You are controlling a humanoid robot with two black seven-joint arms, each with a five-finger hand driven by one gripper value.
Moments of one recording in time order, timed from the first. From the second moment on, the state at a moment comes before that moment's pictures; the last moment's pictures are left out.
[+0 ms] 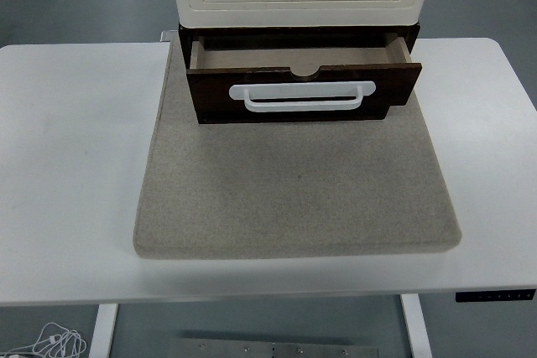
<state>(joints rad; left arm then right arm) -1.52 0.63 -0.90 -0.56 0.05 -0.21 0.12 -0.03 0.00 0.13 0.15 -0.04 0.07 -0.09</state>
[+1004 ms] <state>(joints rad) -1.13 0.25 -0.90 -0.26 -0.41 -0.23 0.12 -0.03 0.00 0.13 0.15 -0.04 0.07 -0.09</state>
